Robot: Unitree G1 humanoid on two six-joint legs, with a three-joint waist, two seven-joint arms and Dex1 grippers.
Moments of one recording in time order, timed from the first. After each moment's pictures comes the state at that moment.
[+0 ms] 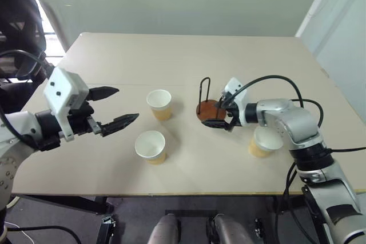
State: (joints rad) left arm -0.14 1.02 0.51 -0.52 -0.74 0.75 -0.81; right arm -0.76 -0.49 0.25 -0.03 0.29 0.90 0.83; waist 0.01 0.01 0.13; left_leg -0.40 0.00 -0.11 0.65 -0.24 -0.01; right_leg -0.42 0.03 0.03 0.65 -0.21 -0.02
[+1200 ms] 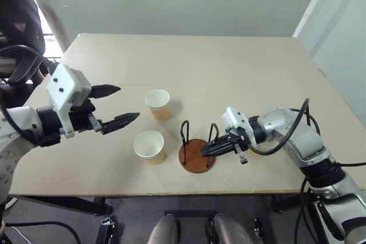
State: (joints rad) left arm -0.18 1.06 0.47 -0.49 -0.73 0.74 -0.83; right arm -0.63 -0.62 0.36 -0.14 0.38 0.50 1.38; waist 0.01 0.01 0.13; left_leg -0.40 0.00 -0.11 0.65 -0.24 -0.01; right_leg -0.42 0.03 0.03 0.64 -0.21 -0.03
